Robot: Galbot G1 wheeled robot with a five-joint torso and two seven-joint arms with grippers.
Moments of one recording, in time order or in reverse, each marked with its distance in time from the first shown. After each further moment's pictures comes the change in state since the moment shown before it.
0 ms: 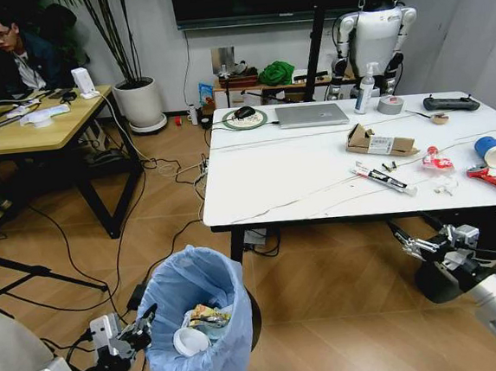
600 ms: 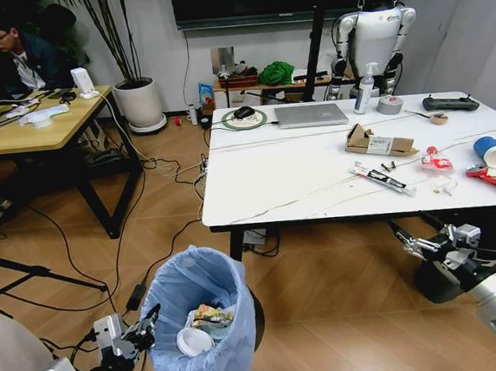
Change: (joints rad) left arm -0.007 -0.017 0.026 0.000 0.021 0.000 -0.001; right arm 0.002 -0.011 0.005 -0.007 0.017 0.000 -0.007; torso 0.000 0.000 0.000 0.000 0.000
